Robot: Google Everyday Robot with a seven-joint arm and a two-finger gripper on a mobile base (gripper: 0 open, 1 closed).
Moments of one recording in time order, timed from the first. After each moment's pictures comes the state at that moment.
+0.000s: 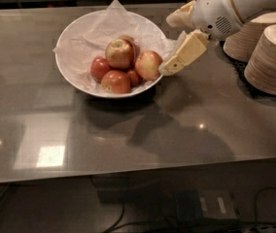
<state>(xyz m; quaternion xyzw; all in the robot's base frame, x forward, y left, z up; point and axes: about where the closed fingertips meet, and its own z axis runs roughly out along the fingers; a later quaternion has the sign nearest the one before) 0.553 -0.077 0.989 -0.61 0.68 0.17 0.37</state>
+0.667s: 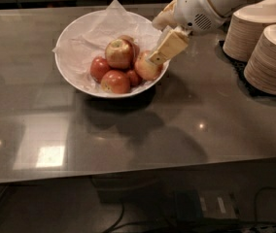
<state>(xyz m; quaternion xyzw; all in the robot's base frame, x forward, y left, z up) 0.570 -0.054 0.988 -0.62 0.68 0.11 0.36</state>
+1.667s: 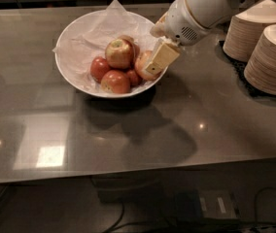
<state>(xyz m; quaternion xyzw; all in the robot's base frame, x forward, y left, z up) 0.589 -0.050 0.952 -0.62 0.70 0.09 0.34</state>
